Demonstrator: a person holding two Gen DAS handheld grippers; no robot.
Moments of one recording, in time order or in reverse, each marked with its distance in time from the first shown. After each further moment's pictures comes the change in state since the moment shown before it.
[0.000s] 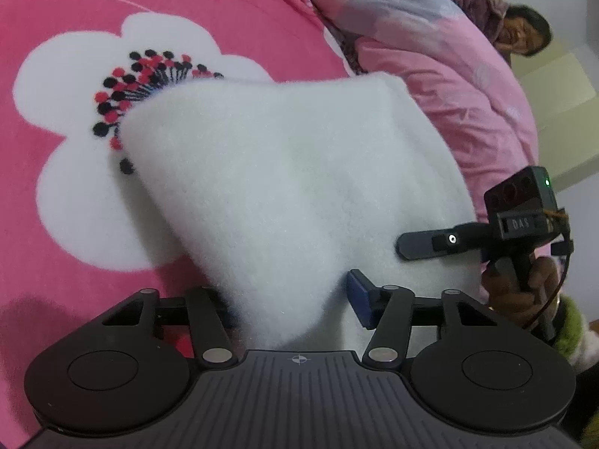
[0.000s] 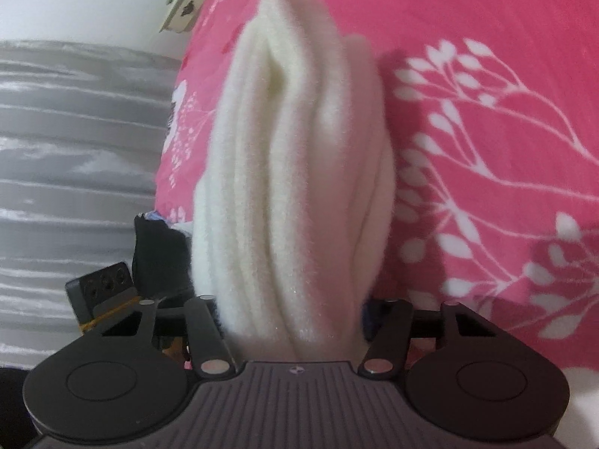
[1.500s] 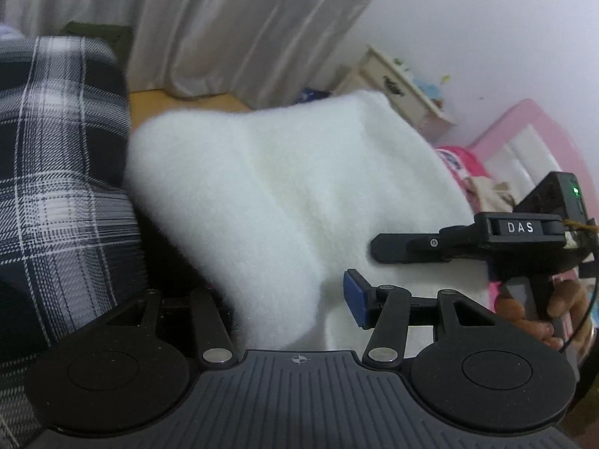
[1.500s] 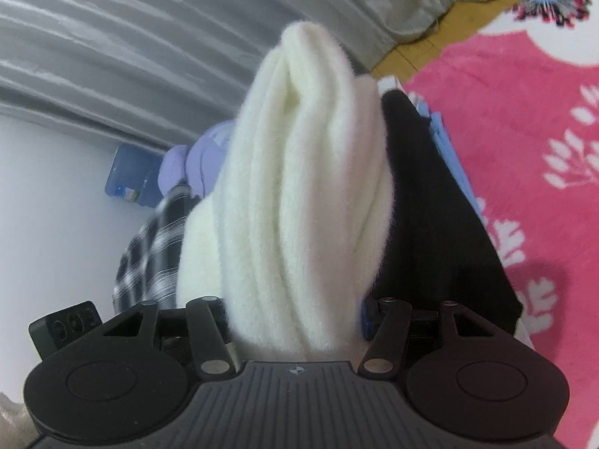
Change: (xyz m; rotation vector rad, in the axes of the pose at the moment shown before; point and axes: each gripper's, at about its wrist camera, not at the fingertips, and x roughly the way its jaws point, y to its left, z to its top) left arm -0.283 0.068 -0.105 -0.614 -0.868 0.686; right arm 0.349 0.330 -0.015 -0.749 0.618 0.164
